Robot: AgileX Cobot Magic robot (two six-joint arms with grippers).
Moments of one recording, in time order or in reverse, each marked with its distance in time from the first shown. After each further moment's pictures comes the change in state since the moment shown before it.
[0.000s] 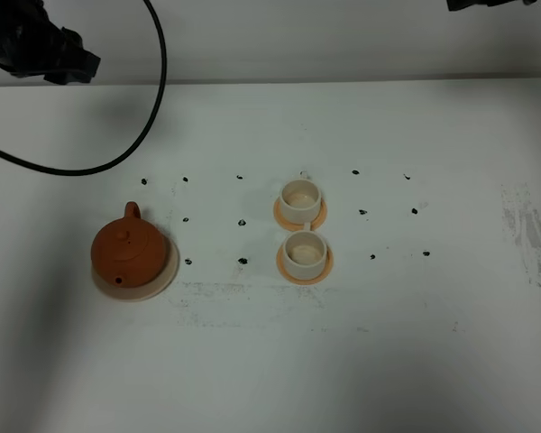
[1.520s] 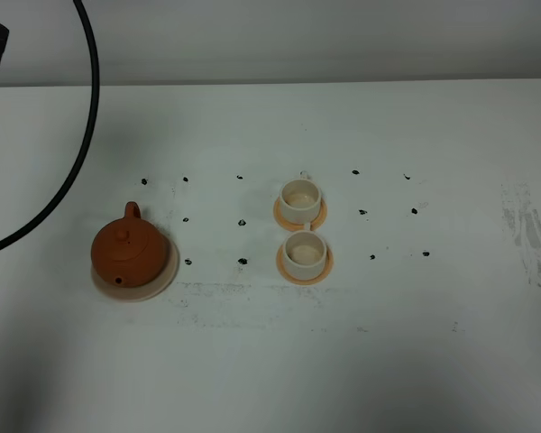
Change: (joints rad) left arm 0.000 -0.469 0.202 0.049 0.077 0.000; right arm 0.000 -1.622 1.195 0.022 -0.057 0.030
